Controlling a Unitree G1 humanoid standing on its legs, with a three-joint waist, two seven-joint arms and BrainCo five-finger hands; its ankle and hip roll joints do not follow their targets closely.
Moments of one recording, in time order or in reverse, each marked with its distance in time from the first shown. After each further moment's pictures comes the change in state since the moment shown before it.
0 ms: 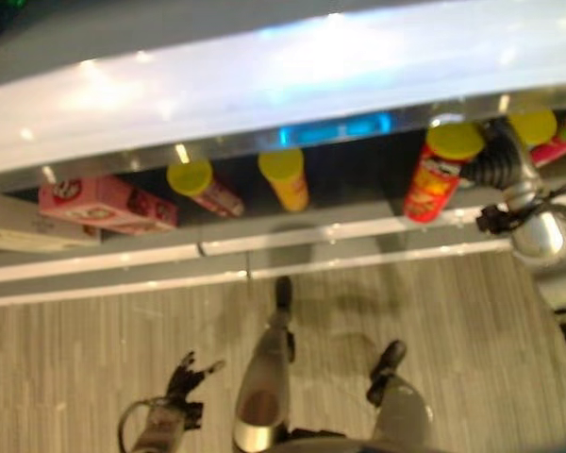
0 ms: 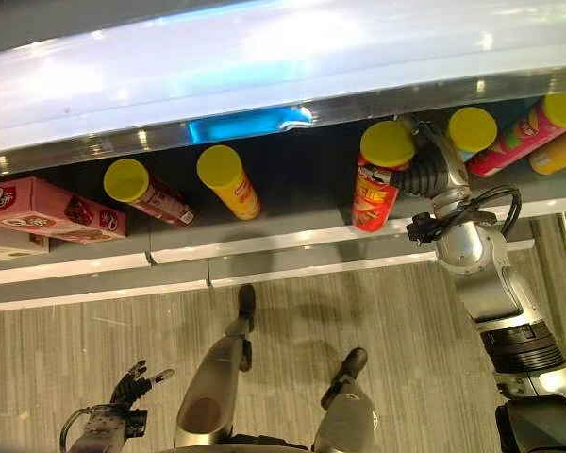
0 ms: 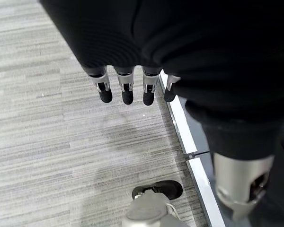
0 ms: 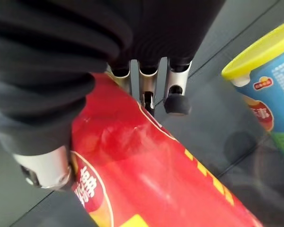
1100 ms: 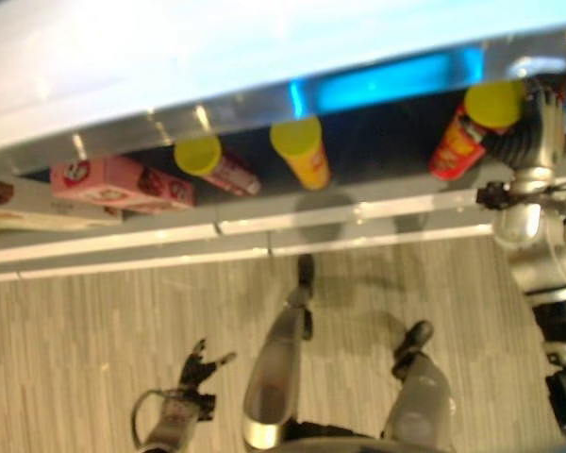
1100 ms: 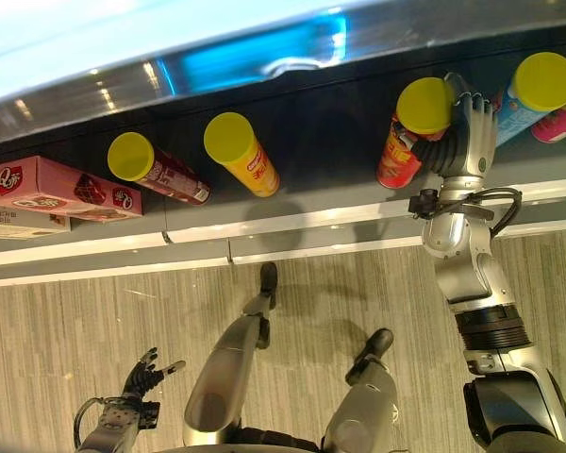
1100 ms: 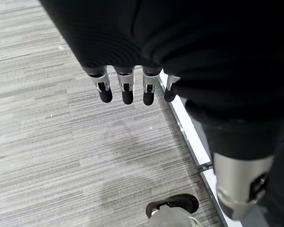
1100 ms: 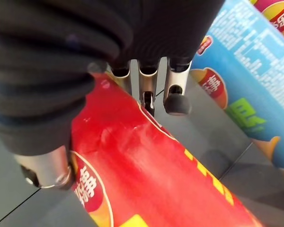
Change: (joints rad) left arm -0.003 -0.005 -0.112 -0.058 -0.018 -0.034 0.089; right arm -0.110 0.135 -0.031 0.150 -0.142 0.053 -0.352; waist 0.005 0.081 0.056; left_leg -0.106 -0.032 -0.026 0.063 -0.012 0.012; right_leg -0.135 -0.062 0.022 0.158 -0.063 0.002
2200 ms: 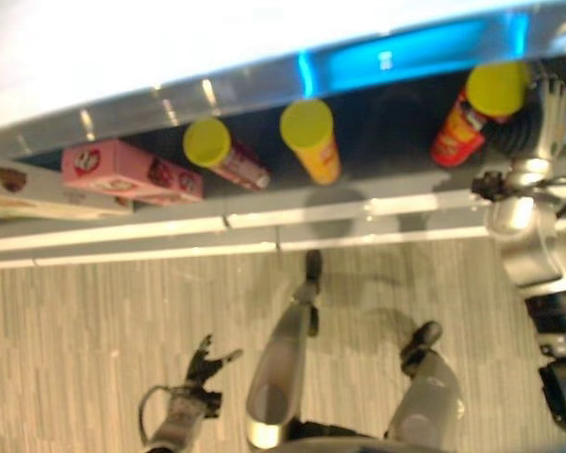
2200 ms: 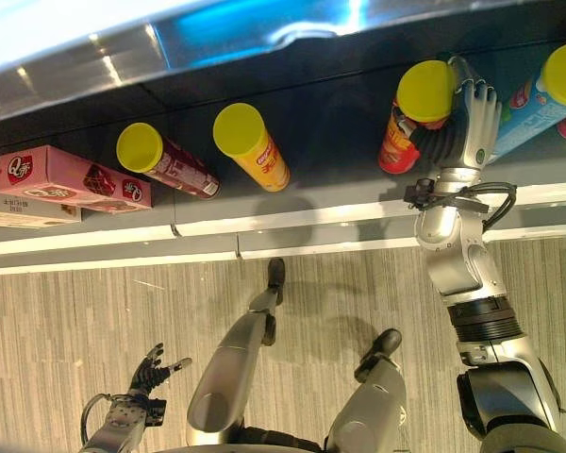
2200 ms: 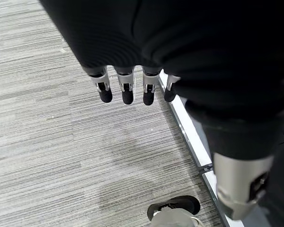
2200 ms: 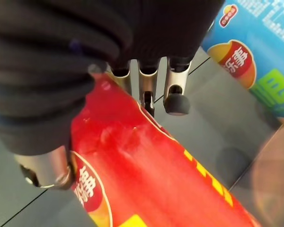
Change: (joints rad) left arm 0.000 -0.007 -0.043 -0.028 0.000 -0.005 0.031; right arm -0.053 0.020 0.038 0.009 -0.040 0.034 -0.070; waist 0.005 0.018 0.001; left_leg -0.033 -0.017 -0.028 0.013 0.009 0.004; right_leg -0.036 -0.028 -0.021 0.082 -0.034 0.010
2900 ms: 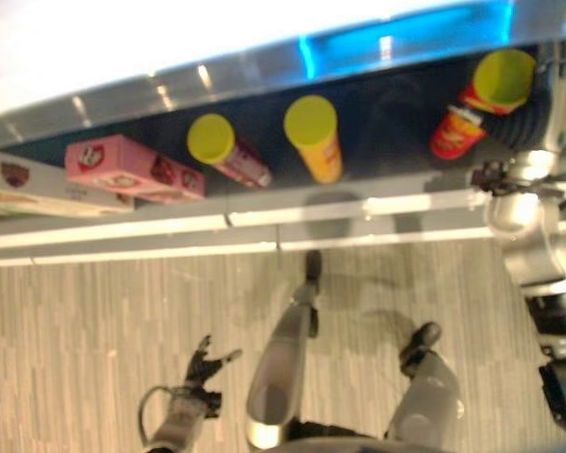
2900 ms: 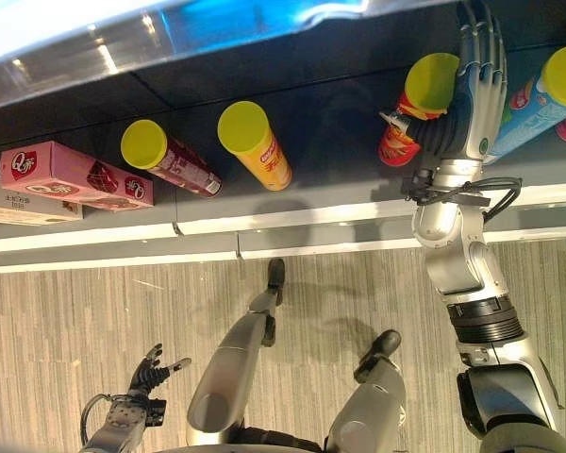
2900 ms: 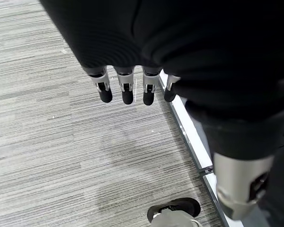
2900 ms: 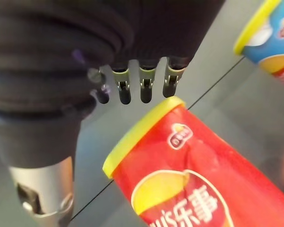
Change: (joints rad) left arm 0.000 -0.004 0.000 0.001 0.000 0.006 0.010; right arm -0.006 0.001 -0.007 -0.133 0.002 0.000 -0.003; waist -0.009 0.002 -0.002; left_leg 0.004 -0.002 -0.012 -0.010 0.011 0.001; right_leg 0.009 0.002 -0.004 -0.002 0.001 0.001
